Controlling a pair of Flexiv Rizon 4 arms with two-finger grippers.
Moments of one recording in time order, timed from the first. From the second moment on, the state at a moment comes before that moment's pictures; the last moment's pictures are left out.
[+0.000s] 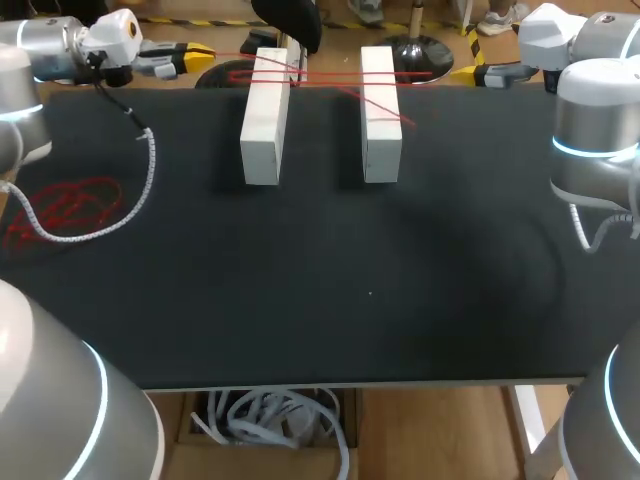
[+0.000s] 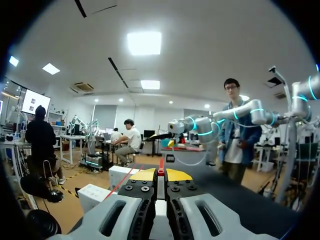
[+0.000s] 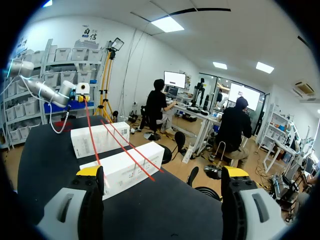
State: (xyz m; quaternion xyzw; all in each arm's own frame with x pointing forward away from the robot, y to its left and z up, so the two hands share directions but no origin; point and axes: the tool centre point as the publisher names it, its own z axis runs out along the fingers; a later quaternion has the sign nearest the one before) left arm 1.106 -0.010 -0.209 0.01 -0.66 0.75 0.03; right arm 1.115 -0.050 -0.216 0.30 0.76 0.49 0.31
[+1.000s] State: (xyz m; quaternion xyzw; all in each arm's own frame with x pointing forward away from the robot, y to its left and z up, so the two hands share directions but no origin) left arm 1.066 -0.028 -0.186 -0.03 -0.64 0.76 0.00; right arm 1.115 -0.050 -0.216 0.30 0.76 0.49 0.31
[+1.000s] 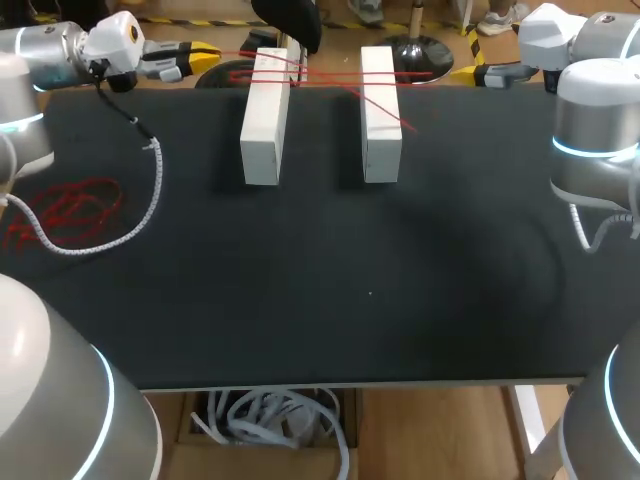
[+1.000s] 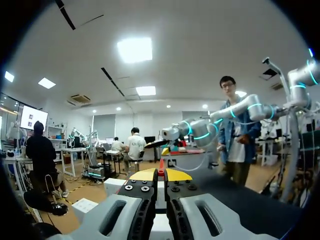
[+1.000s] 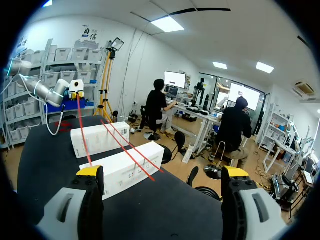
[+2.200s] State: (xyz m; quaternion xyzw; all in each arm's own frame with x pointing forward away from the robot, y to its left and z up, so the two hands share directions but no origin) left arm 0.964 -0.043 -0.156 -0.01 -0.62 0.79 -0.01; right arm 1.115 -0.050 -0.216 0.30 0.76 0.49 0.31
